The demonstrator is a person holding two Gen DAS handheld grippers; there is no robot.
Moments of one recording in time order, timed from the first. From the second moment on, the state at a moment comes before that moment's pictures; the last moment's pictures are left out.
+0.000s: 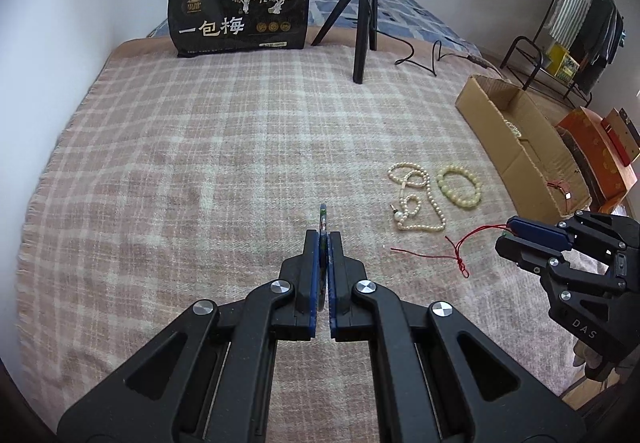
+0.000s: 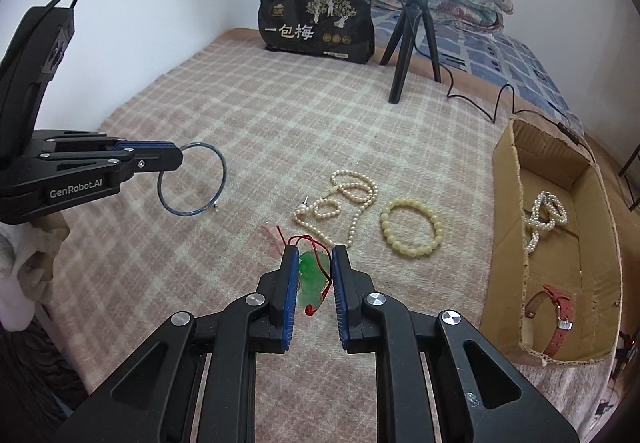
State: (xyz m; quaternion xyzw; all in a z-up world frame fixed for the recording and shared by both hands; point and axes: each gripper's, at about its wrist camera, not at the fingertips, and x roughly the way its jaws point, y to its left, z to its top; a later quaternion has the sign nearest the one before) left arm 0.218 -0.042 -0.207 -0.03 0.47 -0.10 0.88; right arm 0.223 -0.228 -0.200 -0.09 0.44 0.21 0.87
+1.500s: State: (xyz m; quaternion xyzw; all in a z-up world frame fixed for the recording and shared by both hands) left arm 0.270 -0.201 -0.134 -0.01 0.40 -0.22 0.89; right arm 0.222 -0.414 -0.141 0.08 0.35 0.01 0.93
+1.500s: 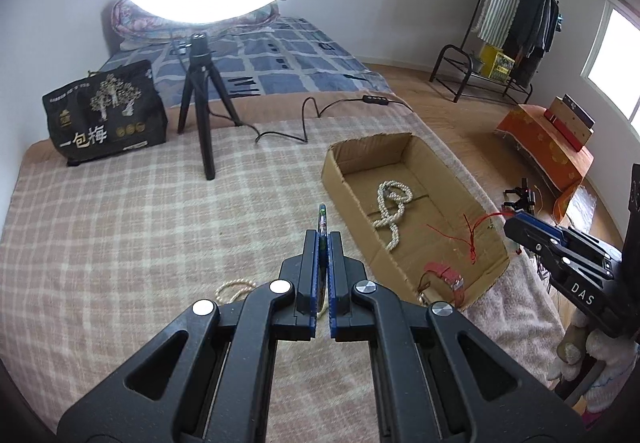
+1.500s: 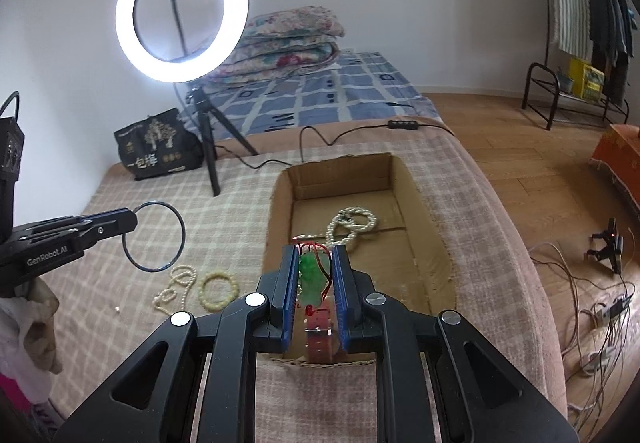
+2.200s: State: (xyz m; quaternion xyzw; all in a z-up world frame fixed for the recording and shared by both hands) left arm 0.326 -0.301 -0.147 0.03 0.42 -0.25 0.87; right arm 0.232 -0.442 -0.163 0.09 0.38 -0.01 0.92
